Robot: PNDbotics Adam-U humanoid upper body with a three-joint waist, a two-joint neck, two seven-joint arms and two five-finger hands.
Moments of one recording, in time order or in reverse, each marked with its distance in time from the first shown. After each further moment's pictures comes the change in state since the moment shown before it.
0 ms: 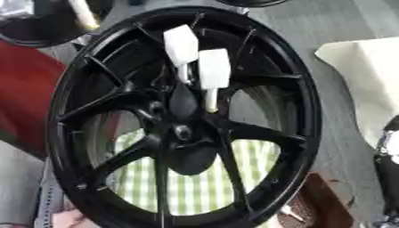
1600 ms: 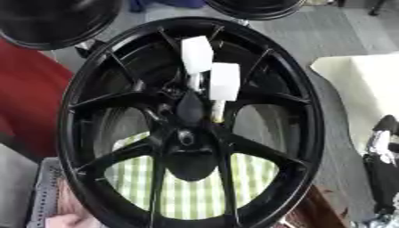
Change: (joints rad) left arm 0.513 0.153 0.315 0.263 0.094 -0.148 0.100; right arm 0.008 0.009 -0.016 0.000 0.008 -0.018 -0.017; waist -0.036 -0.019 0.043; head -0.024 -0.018
